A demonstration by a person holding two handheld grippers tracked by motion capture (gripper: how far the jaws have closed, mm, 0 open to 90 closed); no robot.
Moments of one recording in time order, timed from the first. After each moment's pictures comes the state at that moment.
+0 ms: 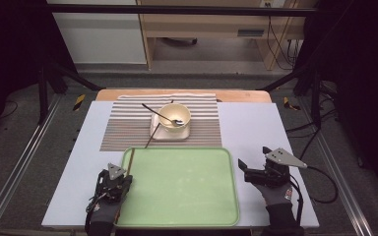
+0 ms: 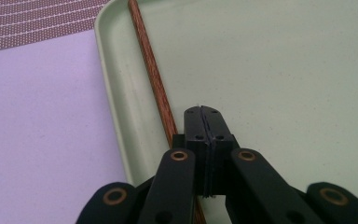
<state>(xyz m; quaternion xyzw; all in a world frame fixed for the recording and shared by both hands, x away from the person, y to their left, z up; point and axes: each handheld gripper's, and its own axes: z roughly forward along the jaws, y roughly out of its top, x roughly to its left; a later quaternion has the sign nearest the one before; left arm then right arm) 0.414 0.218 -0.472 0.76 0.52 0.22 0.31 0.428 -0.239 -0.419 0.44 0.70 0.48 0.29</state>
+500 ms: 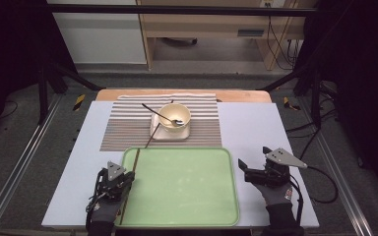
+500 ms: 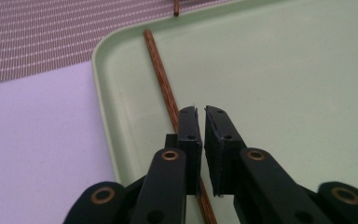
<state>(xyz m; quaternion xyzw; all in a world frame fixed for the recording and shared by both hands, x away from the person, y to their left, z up) 0.412 0.215 -0.458 0.76 0.50 0.24 0.35 0.428 -0.239 -0.419 0.44 0.70 0.48 0.29</state>
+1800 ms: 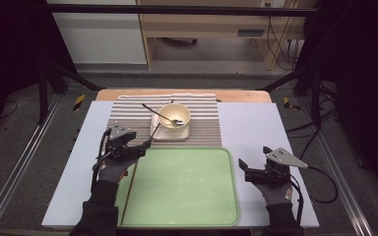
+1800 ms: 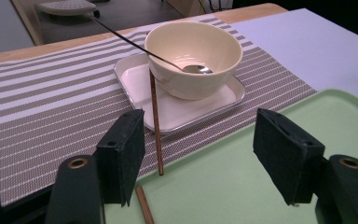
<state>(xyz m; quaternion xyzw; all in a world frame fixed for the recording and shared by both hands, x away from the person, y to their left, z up) 0.497 0.199 -0.396 0.75 0.43 0.23 0.44 0.428 -0.240 -0.419 0.44 0.70 0.48 0.29</state>
